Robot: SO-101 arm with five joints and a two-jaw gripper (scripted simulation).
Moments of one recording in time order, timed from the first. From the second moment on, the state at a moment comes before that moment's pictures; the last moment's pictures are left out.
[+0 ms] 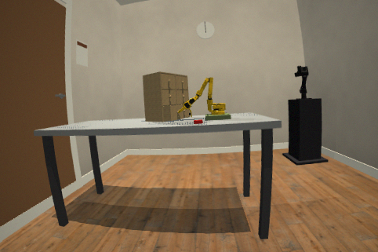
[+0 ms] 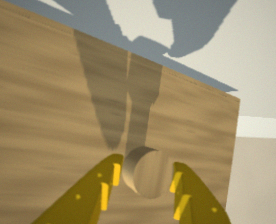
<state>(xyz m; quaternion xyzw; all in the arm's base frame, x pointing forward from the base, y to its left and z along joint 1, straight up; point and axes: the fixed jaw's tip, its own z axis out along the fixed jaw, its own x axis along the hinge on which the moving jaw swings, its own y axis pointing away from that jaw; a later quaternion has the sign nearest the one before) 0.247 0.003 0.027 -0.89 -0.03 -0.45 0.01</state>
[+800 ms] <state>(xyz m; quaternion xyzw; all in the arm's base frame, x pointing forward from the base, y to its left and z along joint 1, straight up) 0.247 0.004 0.027 -0.89 -0.03 -0.45 0.01</state>
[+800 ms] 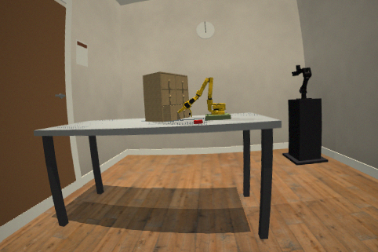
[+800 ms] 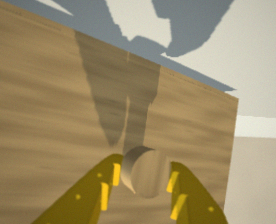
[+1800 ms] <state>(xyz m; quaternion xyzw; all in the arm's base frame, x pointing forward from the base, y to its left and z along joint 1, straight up) 0.260 0.002 0.027 -0.89 -0.02 -0.45 0.01</state>
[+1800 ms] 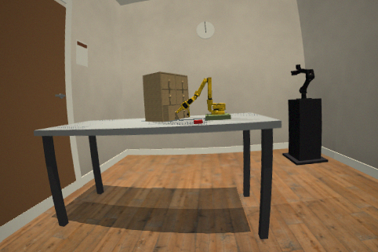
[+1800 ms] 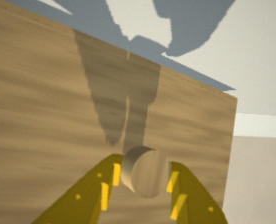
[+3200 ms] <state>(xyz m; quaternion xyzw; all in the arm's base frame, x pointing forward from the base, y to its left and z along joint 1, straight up) 0.291 -0.010 0.027 -0.89 0.00 -0.45 0.00</state>
